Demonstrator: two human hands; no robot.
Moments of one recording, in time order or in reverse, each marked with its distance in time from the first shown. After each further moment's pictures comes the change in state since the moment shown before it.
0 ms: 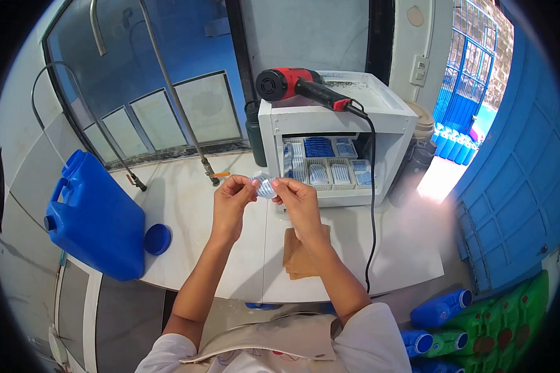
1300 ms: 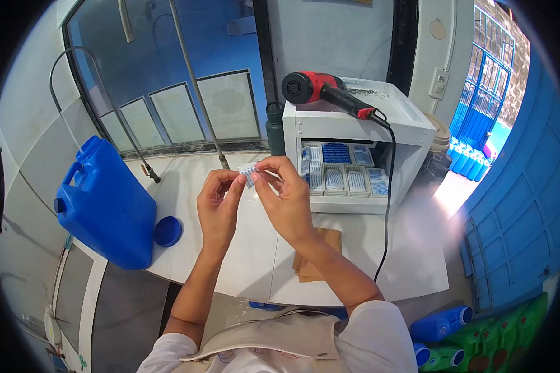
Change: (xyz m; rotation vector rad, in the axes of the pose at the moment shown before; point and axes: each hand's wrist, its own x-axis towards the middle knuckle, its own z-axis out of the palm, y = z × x) left_hand -0.028 0.053 -0.014 0.353 0.206 0.497; right_hand -0.001 -0.028 0.066 -0.133 -0.156 -0.452
